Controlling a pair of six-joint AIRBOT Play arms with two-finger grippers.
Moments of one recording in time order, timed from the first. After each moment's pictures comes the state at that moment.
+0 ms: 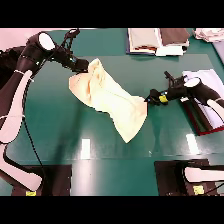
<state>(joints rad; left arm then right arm) -0.25 -1.75 1.87 1.17 -1.20 -1.41 -0.02 -1.46 0.98 -0.74 1.02 1.29</state>
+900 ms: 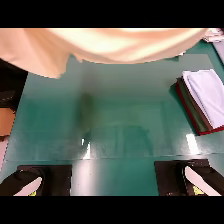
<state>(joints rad) -0.25 -0.95 1.89 1.48 -1.15 -1.41 -0.14 -0.91 1.68 -1.04 1.17 1.27</state>
